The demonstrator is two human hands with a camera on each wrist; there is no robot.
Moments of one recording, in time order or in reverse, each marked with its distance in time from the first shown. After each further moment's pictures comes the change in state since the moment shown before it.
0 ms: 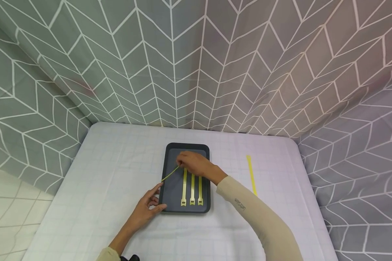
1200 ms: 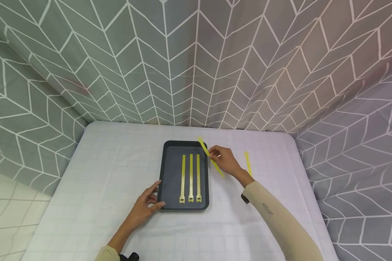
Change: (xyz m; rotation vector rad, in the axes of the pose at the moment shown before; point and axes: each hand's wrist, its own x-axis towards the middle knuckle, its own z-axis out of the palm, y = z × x) left_hand 0.002 0.000 0.000 0.009 -0.018 -0.008; right_hand -0.090 0.051 -0.008 0.400 0.335 0.539
